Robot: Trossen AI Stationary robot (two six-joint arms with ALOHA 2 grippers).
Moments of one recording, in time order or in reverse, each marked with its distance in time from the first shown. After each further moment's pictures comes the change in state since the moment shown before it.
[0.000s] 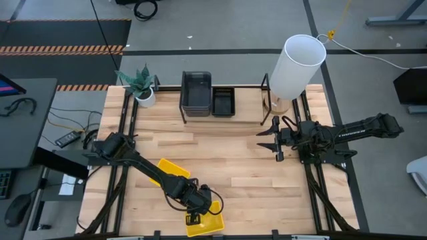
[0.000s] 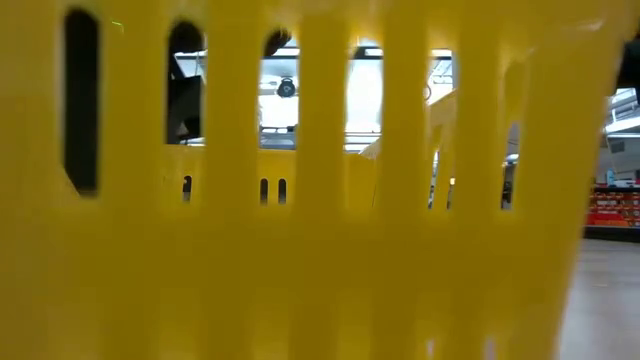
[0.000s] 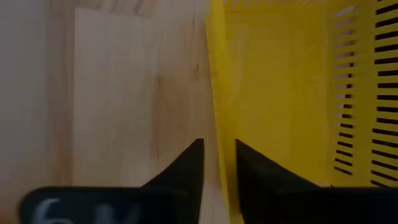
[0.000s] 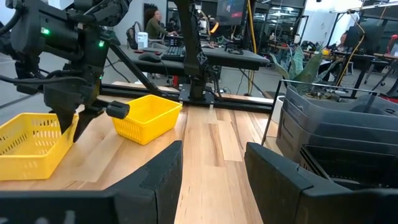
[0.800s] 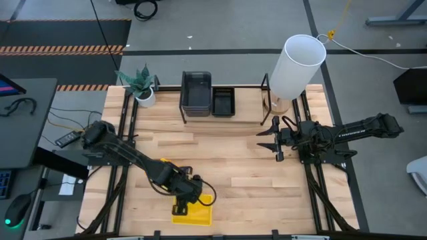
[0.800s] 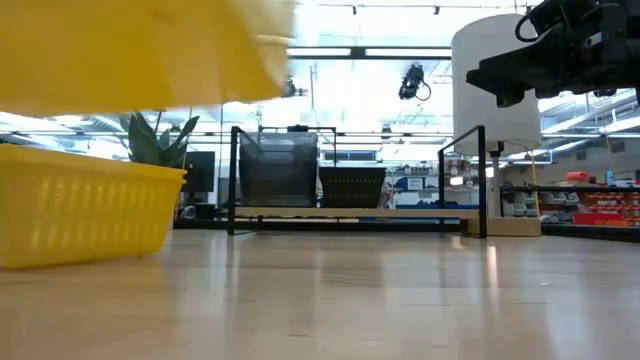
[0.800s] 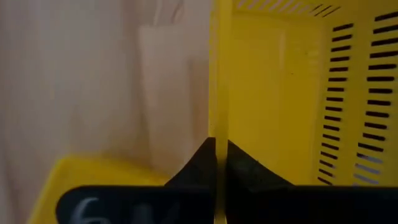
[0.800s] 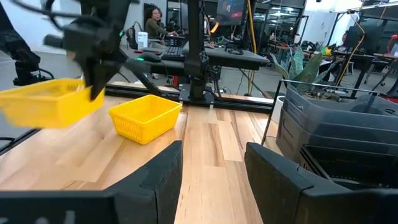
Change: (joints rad) left arm 0.031 -0.228 0.000 -0.225 -0.023 0.192; right arm 0.000 0.000 0.000 0.000 0.000 0.000
